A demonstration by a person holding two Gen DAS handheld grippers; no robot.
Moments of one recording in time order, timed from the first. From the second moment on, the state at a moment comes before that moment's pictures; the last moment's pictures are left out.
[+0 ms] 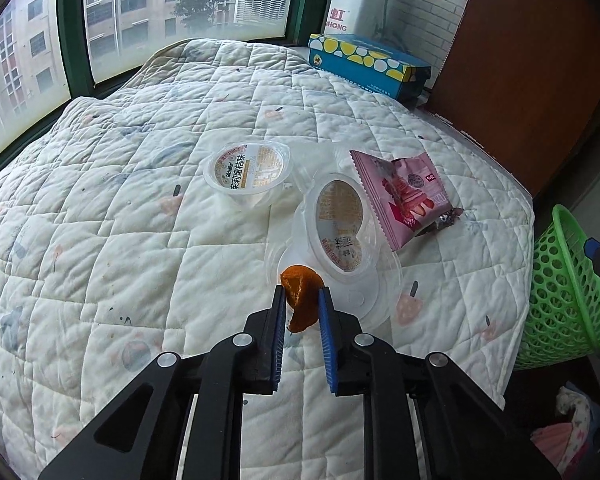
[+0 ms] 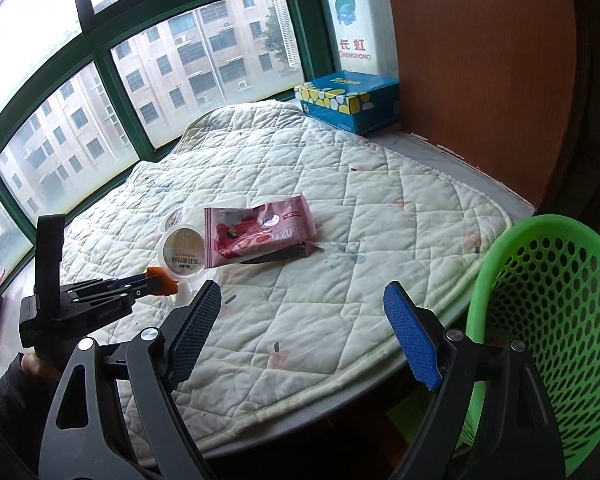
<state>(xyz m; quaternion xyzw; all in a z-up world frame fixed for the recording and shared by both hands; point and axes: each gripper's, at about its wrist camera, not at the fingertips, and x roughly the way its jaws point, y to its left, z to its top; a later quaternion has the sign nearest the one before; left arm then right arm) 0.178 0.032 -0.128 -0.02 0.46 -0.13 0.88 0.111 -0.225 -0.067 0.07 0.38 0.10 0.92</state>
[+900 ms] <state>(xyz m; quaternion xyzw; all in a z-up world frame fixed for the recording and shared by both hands) 0.157 0.077 -0.093 -0.05 0.43 -0.11 0.90 0.192 -0.166 -0.086 0.05 0.43 0.17 0.88</state>
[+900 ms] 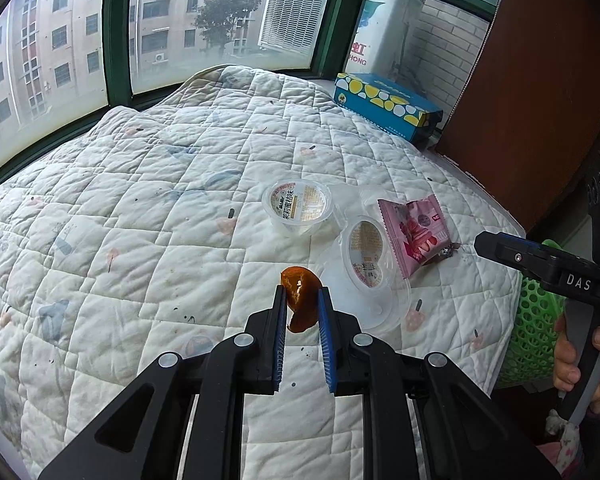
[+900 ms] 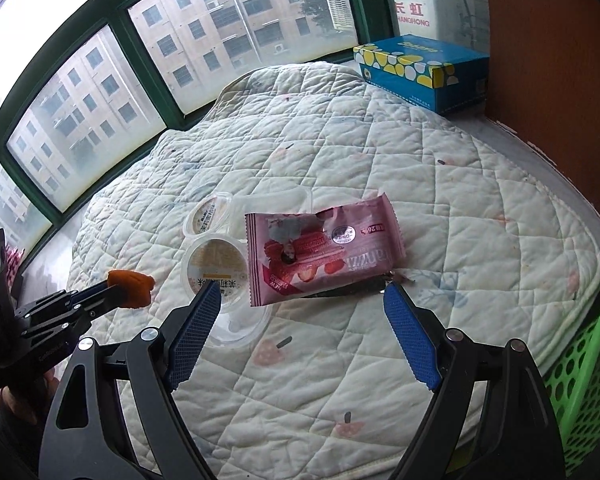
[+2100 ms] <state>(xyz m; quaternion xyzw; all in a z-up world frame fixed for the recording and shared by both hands) 0.178 0.092 -0.109 -0.09 0.47 -0.06 0.88 0.258 -0.089 -0.164 -0.45 0.39 0.43 0.67</state>
